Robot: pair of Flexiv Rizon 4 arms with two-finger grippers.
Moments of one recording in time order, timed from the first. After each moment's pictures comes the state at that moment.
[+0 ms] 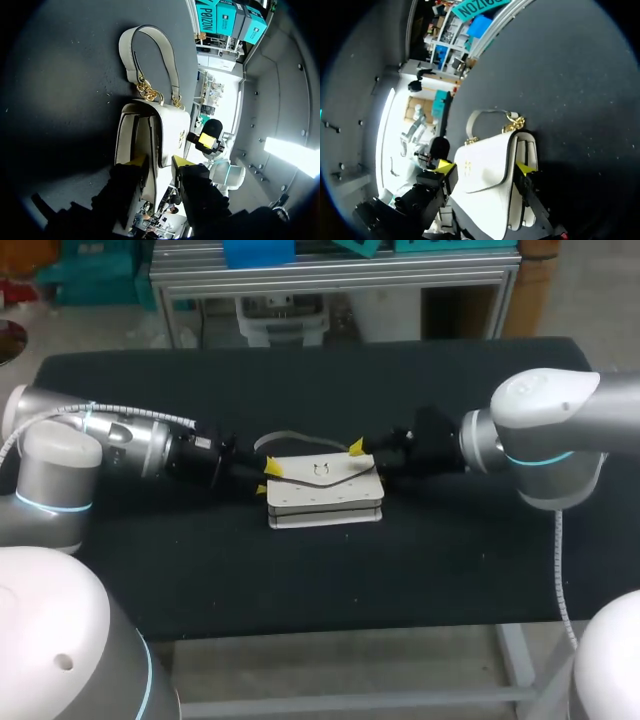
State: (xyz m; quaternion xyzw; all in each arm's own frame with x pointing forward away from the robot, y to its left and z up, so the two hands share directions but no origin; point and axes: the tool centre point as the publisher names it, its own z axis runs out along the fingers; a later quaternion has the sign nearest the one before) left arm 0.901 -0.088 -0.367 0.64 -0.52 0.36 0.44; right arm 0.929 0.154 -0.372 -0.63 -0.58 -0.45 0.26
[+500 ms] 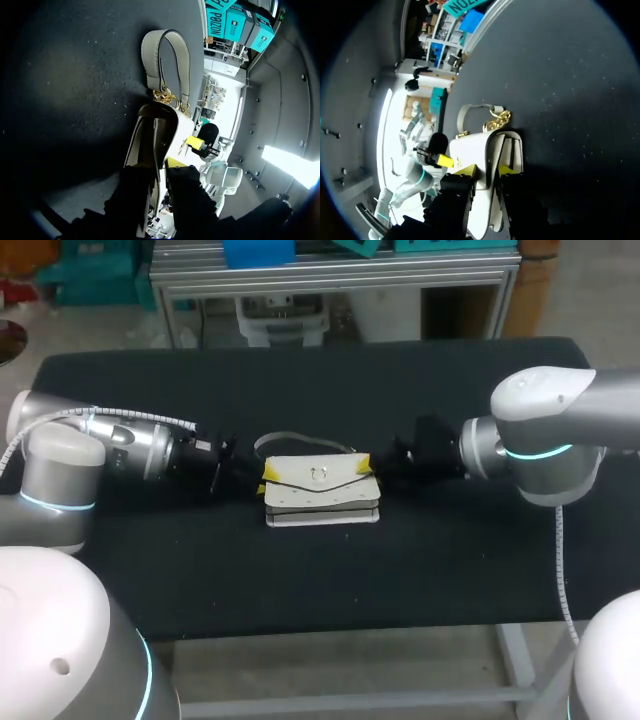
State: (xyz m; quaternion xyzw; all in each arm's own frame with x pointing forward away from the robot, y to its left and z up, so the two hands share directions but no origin) left arm 0.913 -0.084 -0.383 0.66 -0.49 0.34 0.45; right arm 0.928 0.153 -0.397 -0.63 -0.58 -0.43 0.29
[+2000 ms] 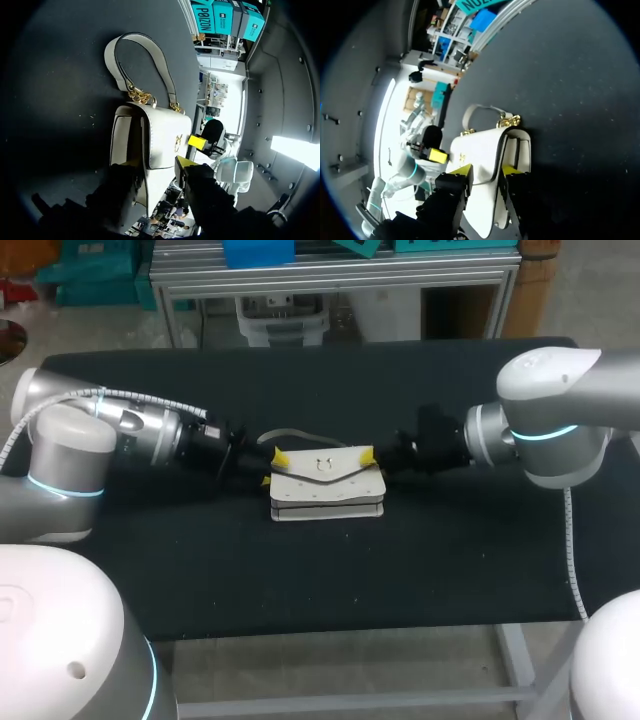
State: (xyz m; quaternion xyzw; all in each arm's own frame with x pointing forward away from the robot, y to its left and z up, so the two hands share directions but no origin) left arm 0.923 -0.097 -0.363 0.65 -0.54 0.36 0.40; right arm 0.937 0.144 -0.382 -0.61 -0.61 -0.44 0.27
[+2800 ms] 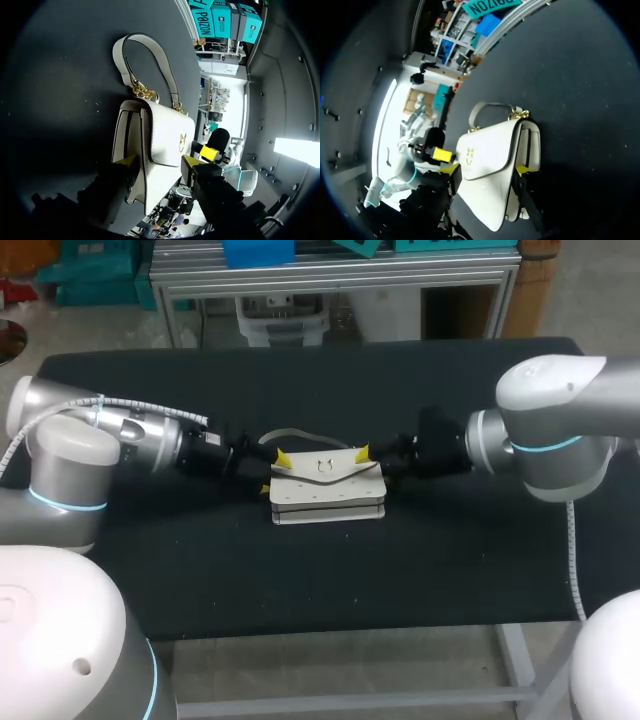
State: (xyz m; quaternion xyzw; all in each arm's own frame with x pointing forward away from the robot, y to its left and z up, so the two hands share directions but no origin) left arm 0.911 -0.098 -0.366 0.66 -0.53 0.37 0.38; right arm 0.918 0.147 -0.371 -0.61 -0.61 -0.45 0.25
